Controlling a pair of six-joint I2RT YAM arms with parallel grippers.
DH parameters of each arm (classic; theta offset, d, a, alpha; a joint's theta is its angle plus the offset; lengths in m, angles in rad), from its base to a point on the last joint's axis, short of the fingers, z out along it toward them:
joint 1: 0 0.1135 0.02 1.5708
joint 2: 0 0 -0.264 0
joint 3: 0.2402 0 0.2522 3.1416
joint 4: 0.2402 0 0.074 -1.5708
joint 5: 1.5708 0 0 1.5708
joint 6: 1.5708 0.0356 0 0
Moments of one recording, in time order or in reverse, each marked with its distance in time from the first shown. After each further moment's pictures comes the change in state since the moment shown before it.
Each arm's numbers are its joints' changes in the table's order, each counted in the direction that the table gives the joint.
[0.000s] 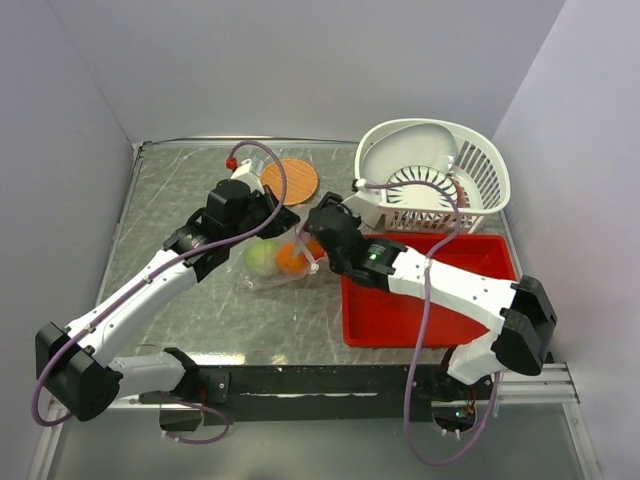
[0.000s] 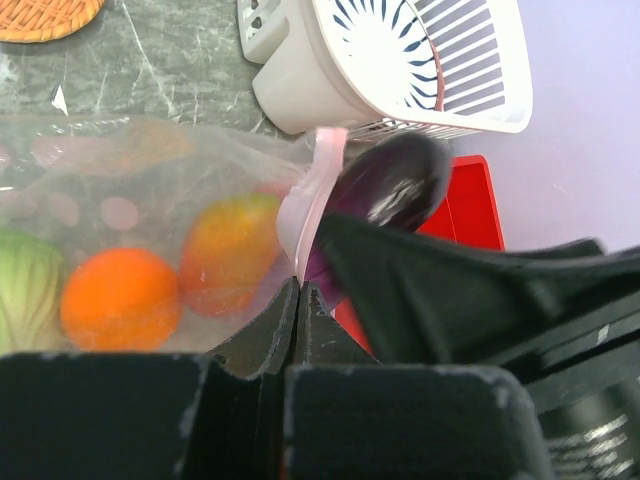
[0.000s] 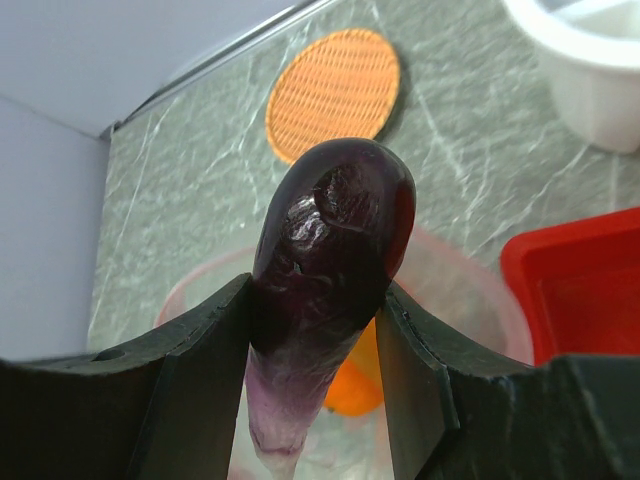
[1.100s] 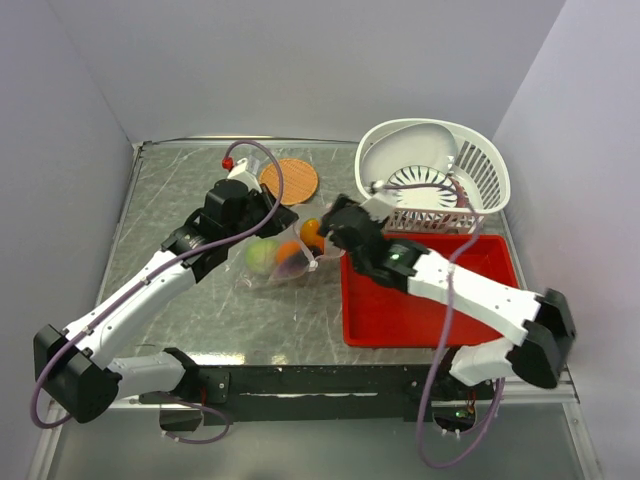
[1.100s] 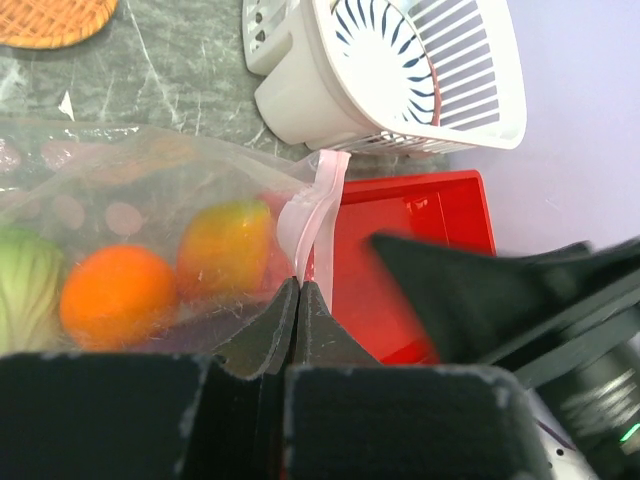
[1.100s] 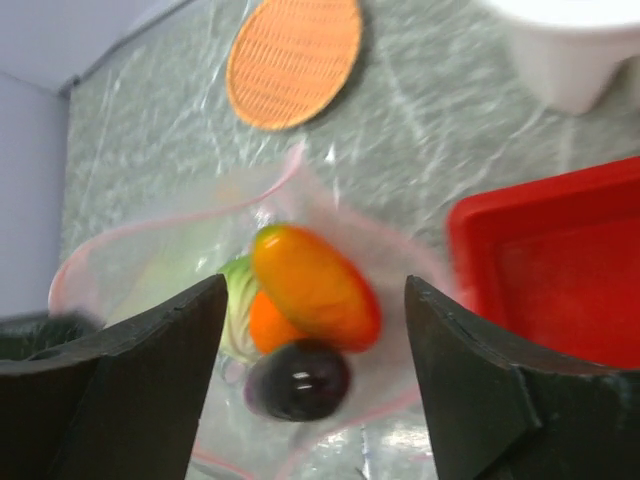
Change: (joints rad) left arm 0.003 0.009 0.000 -0.001 -0.020 -0.026; right arm -0.047 0.084 -0.062 0.113 -0.113 0.024
